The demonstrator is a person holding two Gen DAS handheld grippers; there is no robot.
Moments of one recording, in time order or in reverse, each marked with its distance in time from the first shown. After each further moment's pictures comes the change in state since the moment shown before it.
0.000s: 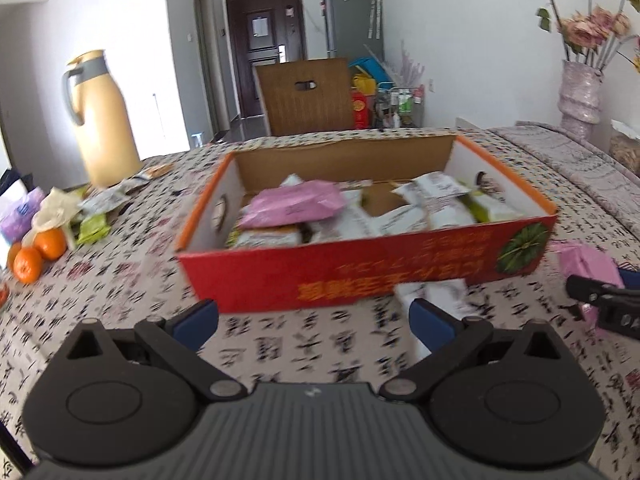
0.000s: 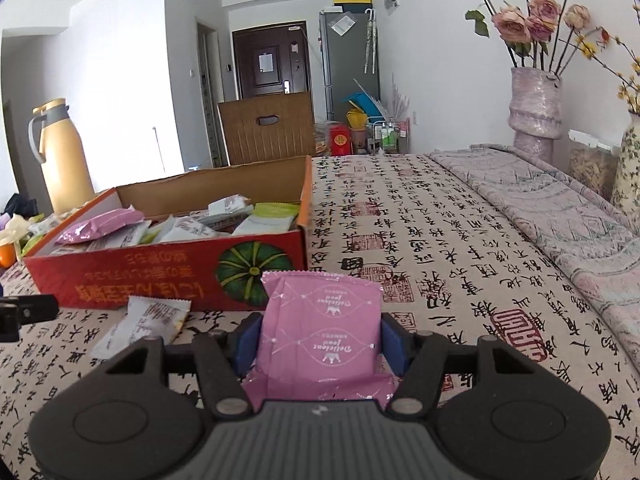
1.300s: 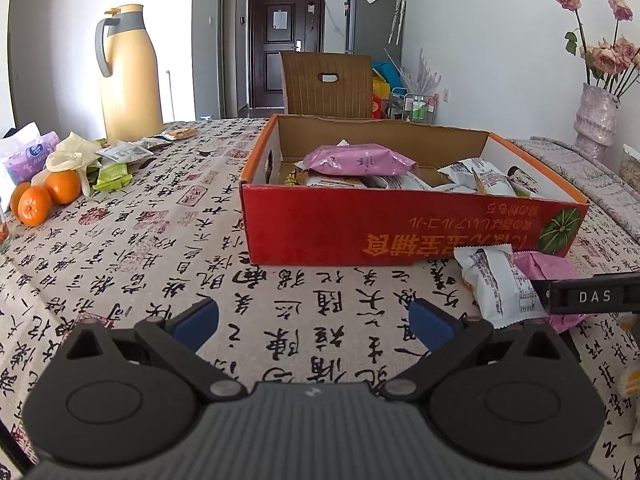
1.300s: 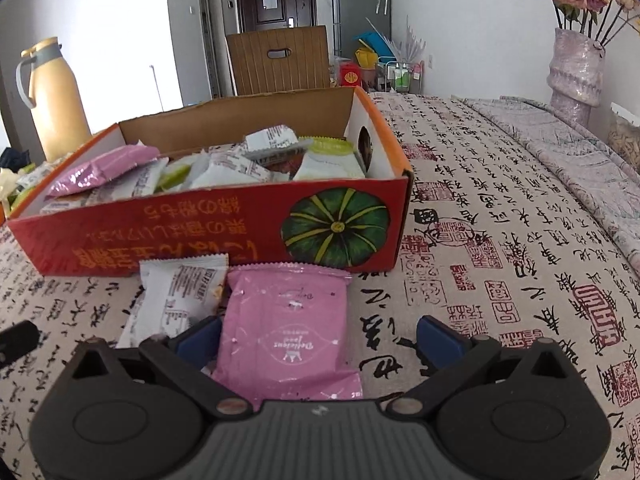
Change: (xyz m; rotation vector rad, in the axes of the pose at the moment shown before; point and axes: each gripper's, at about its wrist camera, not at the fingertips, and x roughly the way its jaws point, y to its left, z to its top) left arm 0.010 0.062 -0.043 -0.121 0.003 -0.027; right arm 0.055 0.063 0.005 -0.043 0.210 -0.028
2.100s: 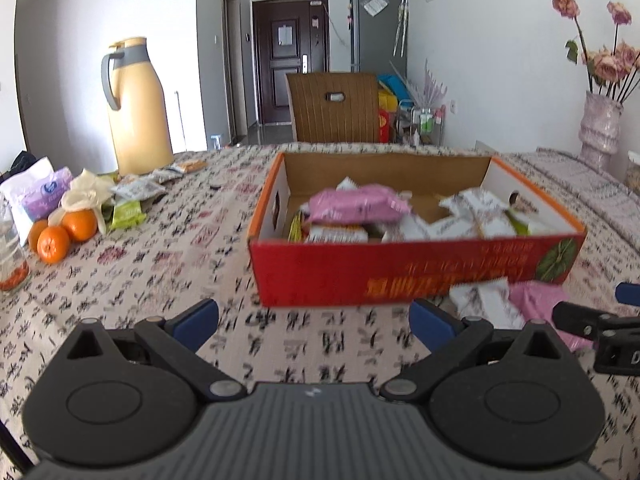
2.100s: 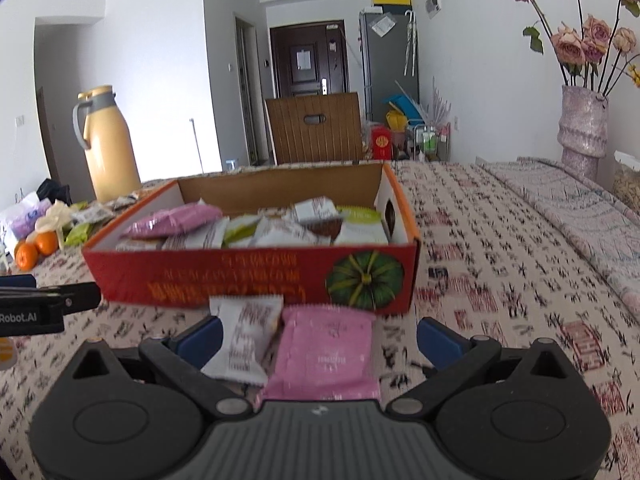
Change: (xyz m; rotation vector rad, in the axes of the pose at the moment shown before) left arm -0.017 -0.008 0.022 0.032 -0.036 0.050; right arm -0.061 0.001 -0.013 -0.030 -0.193 0.108
